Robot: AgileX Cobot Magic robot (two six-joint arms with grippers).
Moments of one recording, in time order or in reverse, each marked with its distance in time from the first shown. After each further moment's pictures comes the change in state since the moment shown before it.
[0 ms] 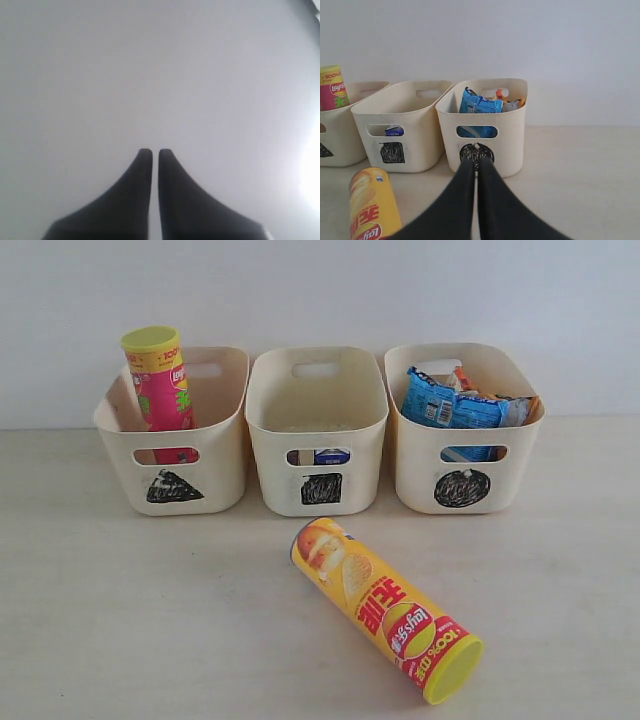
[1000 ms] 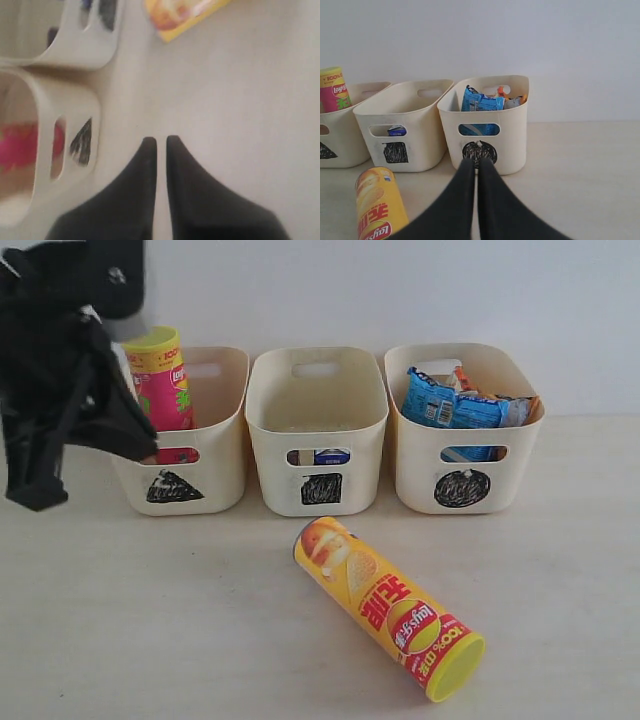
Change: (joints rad) left arm -0.142 1.034 -0.911 -0.407 1.721 1.677; right arm 0.000 0.000 0.000 0.000 0.008 0.028
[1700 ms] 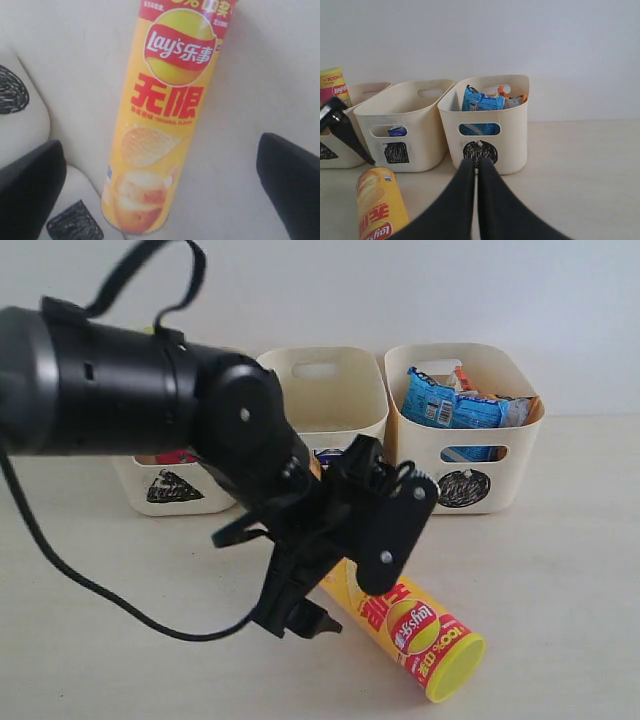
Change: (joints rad) left arm -0.346 0.444 -0.002 0.023 -0.430 0.418; right arm 0.000 0.000 0.000 0.000 0.002 0.007
